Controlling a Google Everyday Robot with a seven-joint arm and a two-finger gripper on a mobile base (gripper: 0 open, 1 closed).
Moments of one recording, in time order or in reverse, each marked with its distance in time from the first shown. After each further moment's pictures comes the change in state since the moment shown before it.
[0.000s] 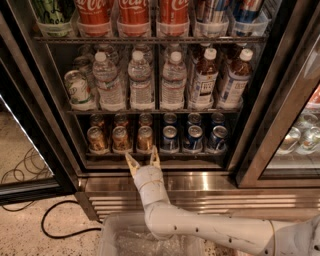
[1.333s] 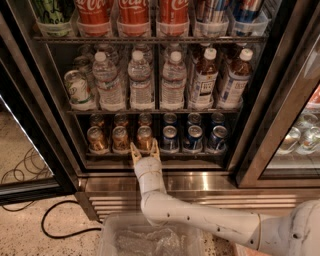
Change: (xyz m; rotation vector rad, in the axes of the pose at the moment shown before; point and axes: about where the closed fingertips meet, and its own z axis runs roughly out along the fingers) arm 0.008 -0.018 0.044 0.082 -0.026 0.003
